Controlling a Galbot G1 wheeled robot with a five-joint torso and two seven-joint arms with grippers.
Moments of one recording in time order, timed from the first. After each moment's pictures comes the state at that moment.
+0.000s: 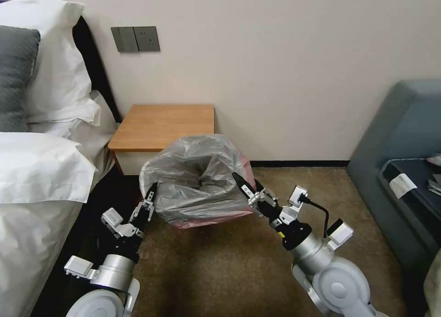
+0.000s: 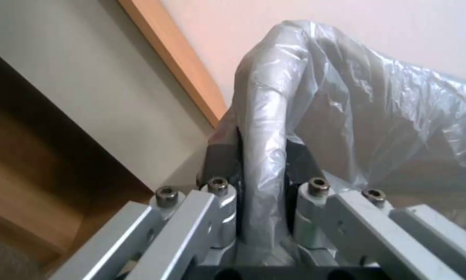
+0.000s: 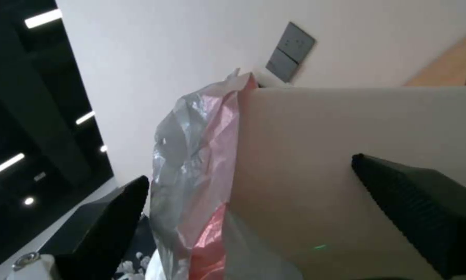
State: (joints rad) left arm 1.65 -1.44 -0.63 -2.25 -1.17 0.14 0.12; right arm -1.36 1.09 0.25 2.23 1.22 -0.09 -0.30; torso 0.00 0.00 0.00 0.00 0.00
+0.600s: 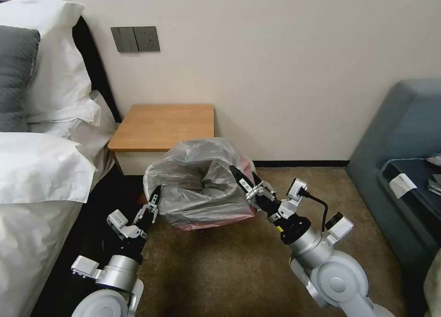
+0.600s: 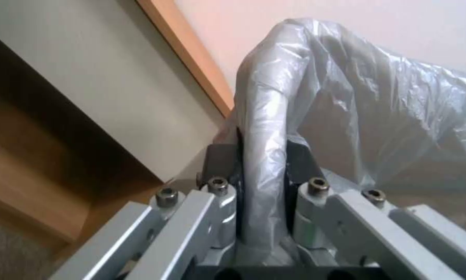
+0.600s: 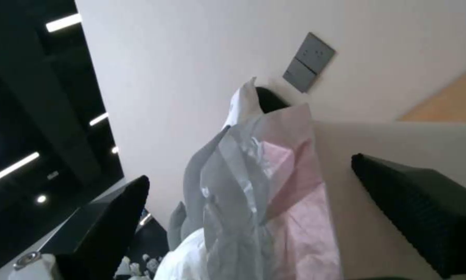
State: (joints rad) left arm 1.65 -1.44 -0.60 -2.23 -1.13 0.13 0.13; right arm -1.33 1.11 0.25 2.25 1.22 -0.09 -0.29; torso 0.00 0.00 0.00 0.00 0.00
